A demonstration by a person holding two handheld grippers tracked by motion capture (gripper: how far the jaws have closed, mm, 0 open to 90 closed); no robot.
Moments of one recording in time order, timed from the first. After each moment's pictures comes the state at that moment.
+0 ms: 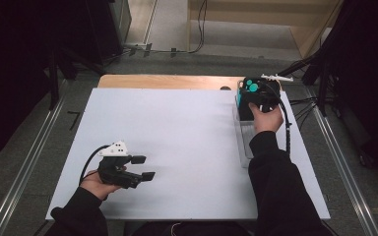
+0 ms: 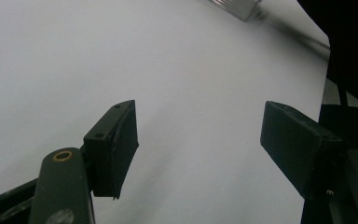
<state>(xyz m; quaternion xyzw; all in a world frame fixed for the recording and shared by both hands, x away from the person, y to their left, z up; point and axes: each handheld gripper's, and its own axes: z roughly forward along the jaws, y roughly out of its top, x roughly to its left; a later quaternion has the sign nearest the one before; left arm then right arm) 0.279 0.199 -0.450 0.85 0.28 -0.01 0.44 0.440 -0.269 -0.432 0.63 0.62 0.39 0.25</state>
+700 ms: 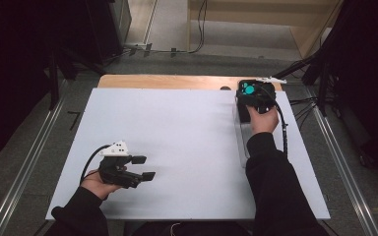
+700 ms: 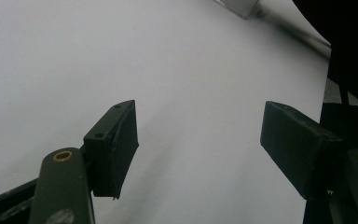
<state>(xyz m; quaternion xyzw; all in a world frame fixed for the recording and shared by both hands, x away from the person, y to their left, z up) 0.281 0.199 -0.453 0.85 0.28 -0.01 0.44 0.447 -0.264 -0.448 0.61 0.64 0.38 0.26</state>
